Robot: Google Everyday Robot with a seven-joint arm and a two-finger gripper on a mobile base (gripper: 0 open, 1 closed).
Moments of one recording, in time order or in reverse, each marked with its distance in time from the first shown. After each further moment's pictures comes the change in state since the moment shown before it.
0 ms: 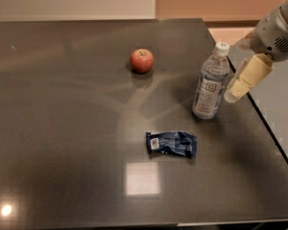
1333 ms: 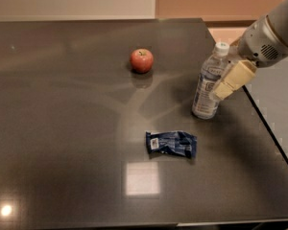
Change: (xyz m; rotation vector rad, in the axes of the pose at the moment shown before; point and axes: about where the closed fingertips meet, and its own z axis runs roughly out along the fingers) arm -0.016 0.004 0.026 -0.041 -0.080 -0.018
